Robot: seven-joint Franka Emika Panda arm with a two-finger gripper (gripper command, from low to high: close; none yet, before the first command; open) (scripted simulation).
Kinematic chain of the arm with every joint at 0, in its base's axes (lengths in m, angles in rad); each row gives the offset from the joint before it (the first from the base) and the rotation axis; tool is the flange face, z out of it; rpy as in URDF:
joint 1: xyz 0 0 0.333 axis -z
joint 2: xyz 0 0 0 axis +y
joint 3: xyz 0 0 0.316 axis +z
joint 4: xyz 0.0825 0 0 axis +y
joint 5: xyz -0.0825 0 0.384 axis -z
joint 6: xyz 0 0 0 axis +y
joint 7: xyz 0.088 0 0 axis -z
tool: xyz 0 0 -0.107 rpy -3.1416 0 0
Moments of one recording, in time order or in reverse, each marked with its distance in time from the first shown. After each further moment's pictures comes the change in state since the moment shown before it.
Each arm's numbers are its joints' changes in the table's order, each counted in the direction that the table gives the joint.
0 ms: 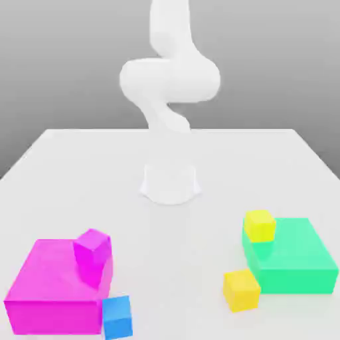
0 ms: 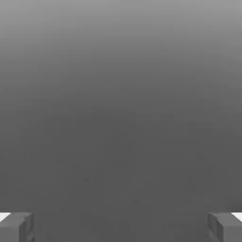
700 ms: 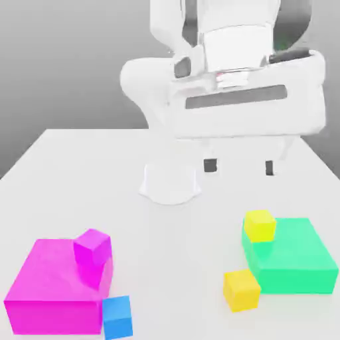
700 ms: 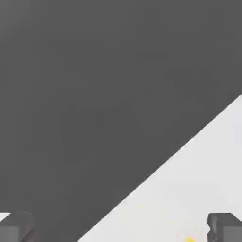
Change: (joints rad) arm 0.108 0.511 0.301 0.187 -0.089 -0.263 0.853
